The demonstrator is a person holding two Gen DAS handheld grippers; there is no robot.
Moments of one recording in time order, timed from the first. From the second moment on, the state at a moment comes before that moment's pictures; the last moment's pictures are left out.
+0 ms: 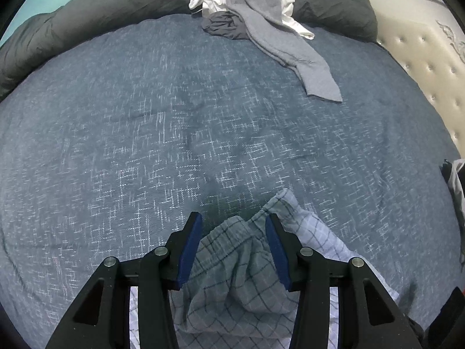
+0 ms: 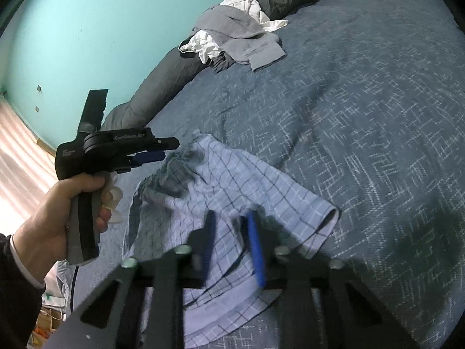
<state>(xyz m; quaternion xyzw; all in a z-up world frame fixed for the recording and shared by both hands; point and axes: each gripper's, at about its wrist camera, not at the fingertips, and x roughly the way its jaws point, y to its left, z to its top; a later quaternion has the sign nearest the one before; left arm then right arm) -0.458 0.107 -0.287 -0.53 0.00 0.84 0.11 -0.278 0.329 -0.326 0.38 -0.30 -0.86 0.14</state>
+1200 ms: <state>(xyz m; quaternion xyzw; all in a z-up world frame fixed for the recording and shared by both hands) -0.465 0.137 -0.255 -0.48 -0.01 0.87 0.13 -0.251 0.366 -0.310 0.33 -0.35 -0.87 0.11</state>
